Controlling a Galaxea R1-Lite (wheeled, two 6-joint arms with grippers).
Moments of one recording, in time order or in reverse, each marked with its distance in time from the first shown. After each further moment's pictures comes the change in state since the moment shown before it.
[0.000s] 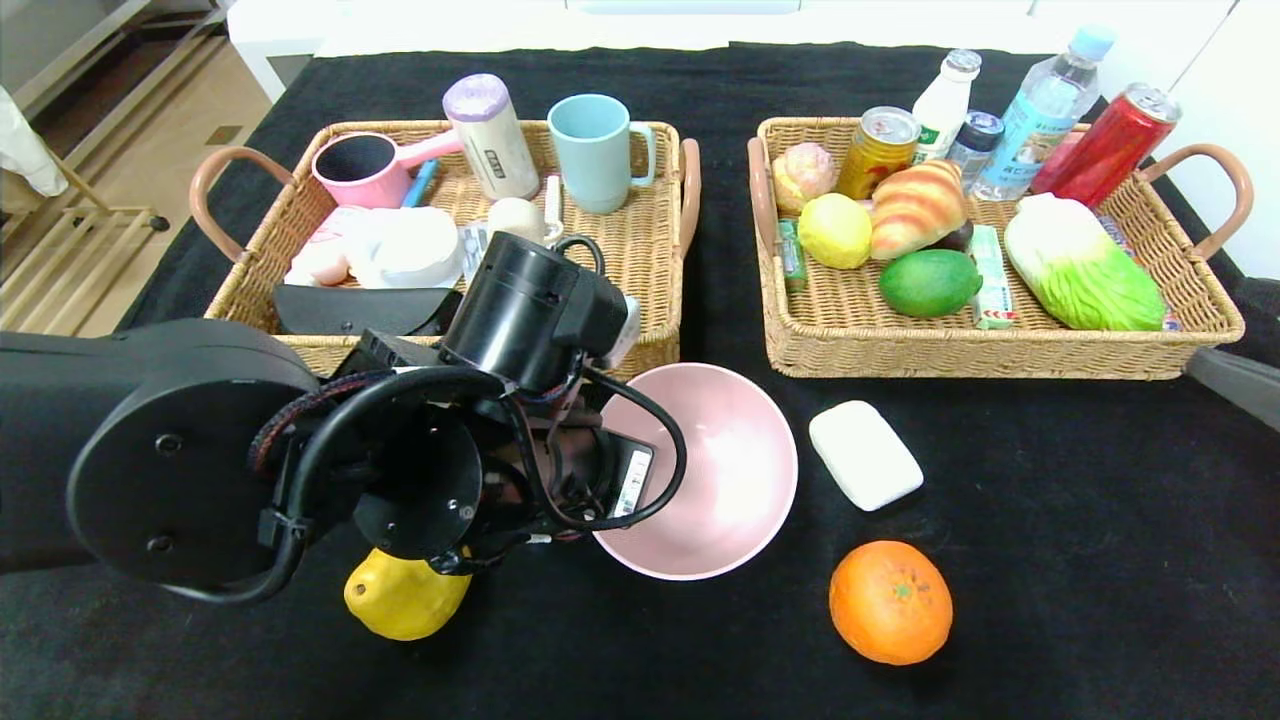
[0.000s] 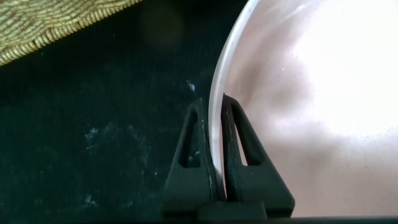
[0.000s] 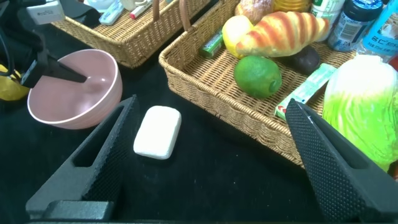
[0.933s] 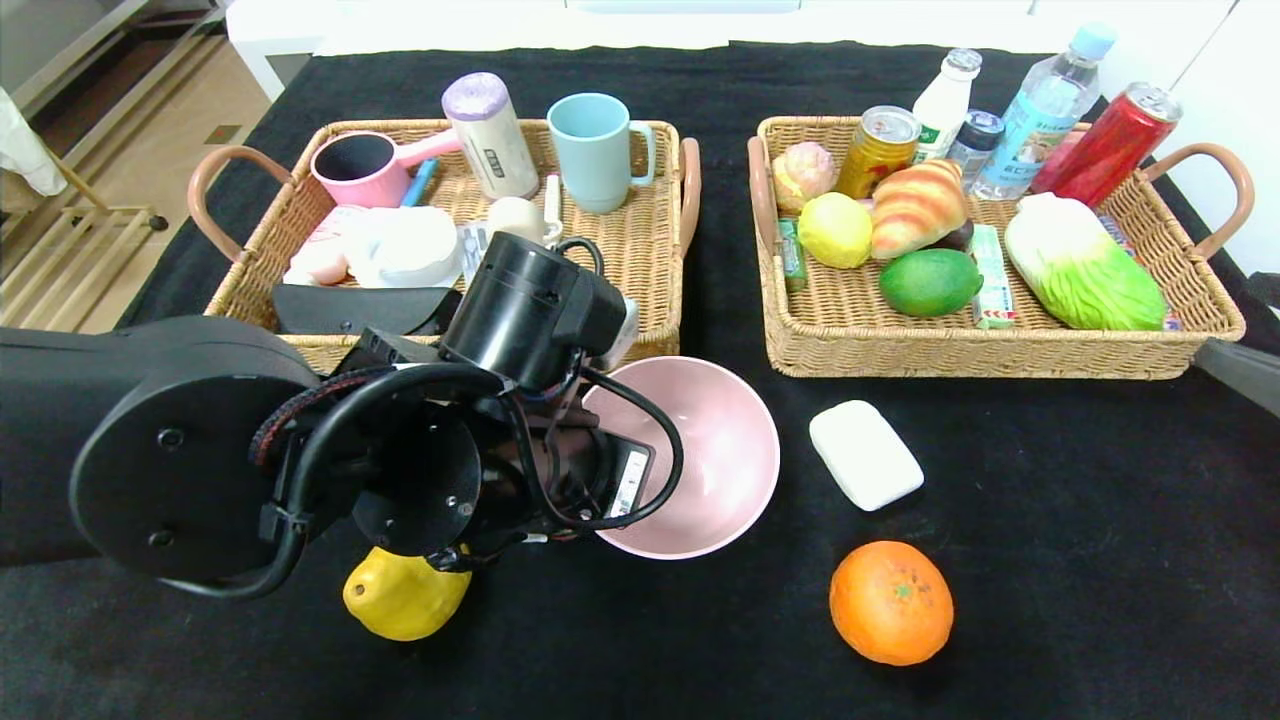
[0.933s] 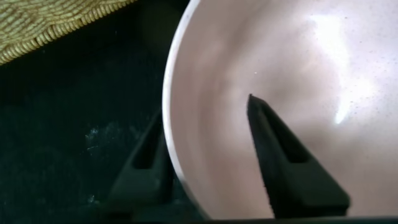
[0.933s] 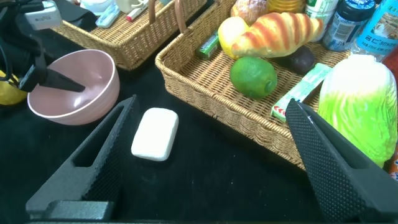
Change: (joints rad) left arm 0.001 -0.009 -0.009 0.002 -0.001 0.001; right arm -0.014 -0.001 -0.007 -0.001 0.000 0.018
